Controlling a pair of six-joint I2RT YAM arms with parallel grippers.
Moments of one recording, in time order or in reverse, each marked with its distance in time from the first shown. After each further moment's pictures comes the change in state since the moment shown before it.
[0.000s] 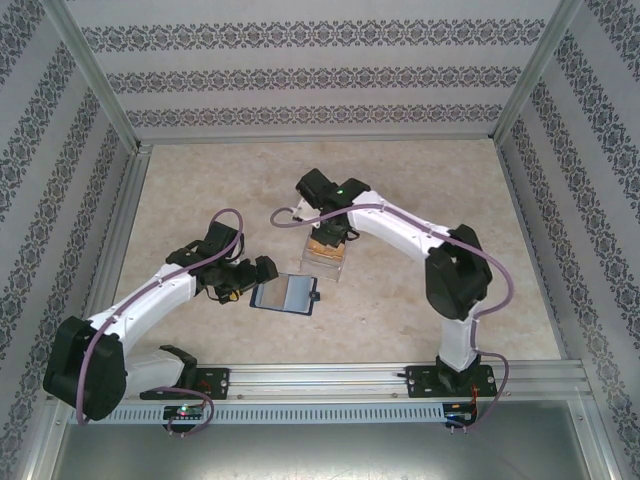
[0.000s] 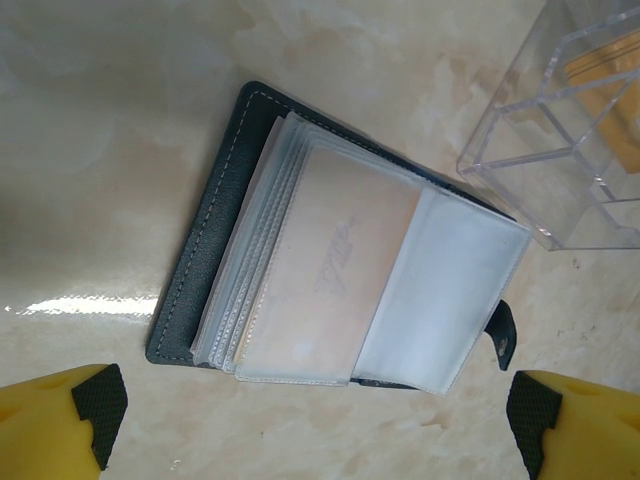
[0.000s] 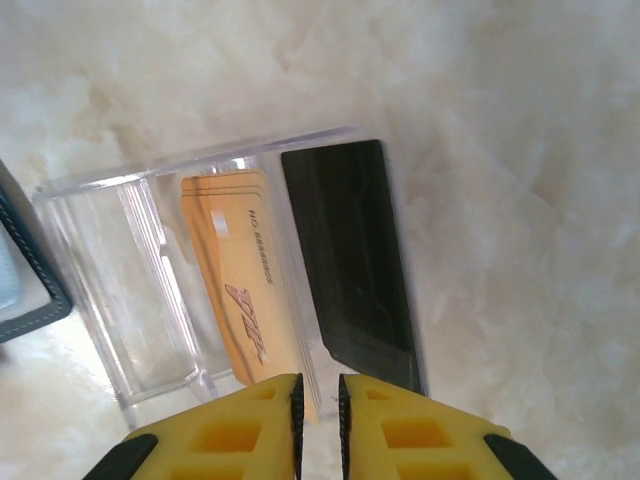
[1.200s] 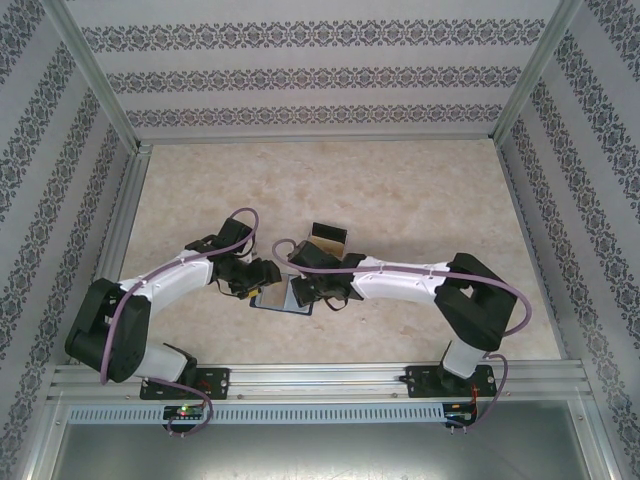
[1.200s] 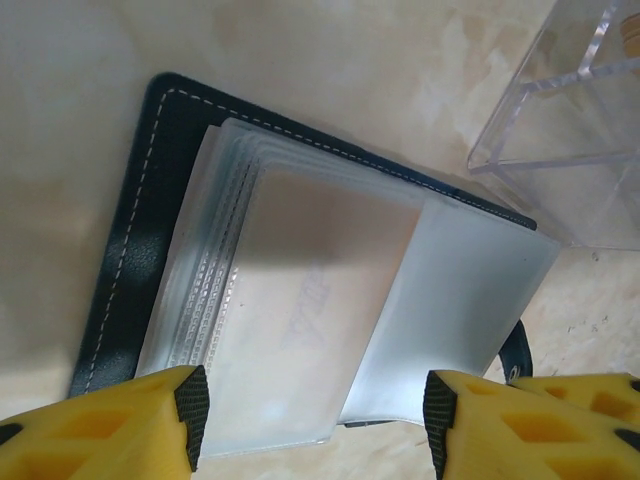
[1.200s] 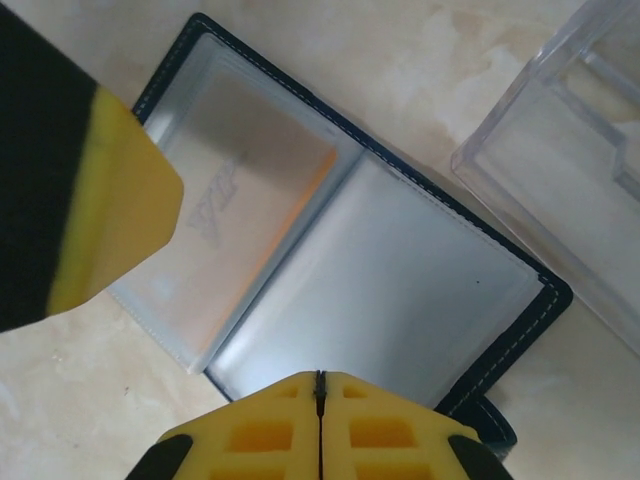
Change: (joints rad) left arm 0.000 0.210 0.024 0.119 0.115 0.038; right arm 0.270 -0.174 -0.595 0.620 -0.193 0.925
